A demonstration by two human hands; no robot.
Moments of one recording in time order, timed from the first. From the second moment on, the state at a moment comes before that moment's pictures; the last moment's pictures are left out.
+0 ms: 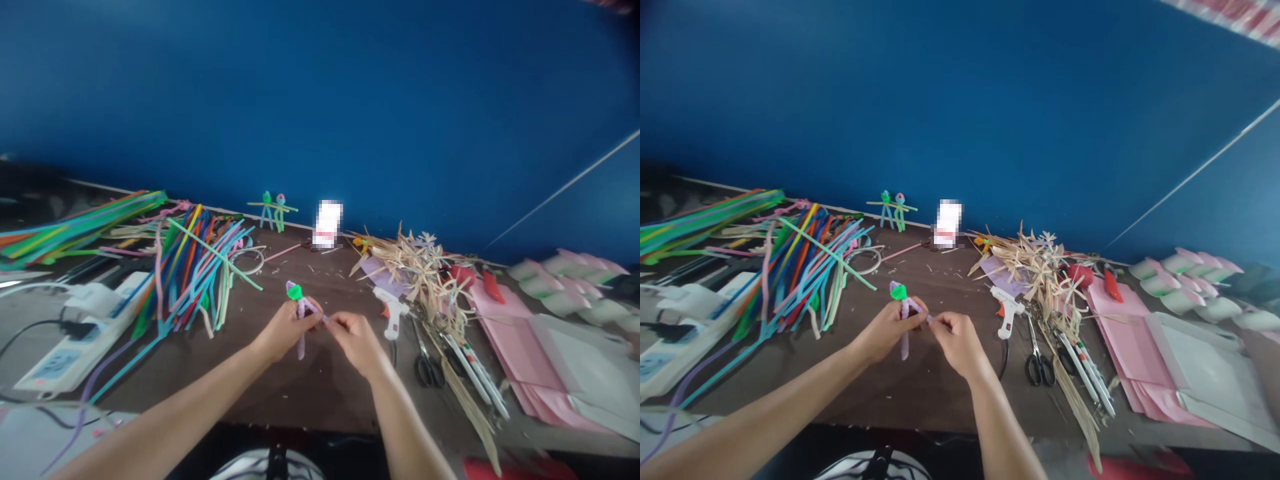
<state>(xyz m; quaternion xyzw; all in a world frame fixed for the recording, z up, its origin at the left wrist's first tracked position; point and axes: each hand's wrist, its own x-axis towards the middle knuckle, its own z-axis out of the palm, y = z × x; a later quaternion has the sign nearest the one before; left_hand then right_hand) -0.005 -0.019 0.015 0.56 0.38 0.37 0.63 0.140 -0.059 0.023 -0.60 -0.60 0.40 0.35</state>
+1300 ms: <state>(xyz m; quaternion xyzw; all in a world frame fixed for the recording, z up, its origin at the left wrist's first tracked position) -0.014 -0.022 0.011 0.57 0.34 0.33 0.67 0.140 -0.065 0.027 -0.61 -0.54 0.46 0.34</state>
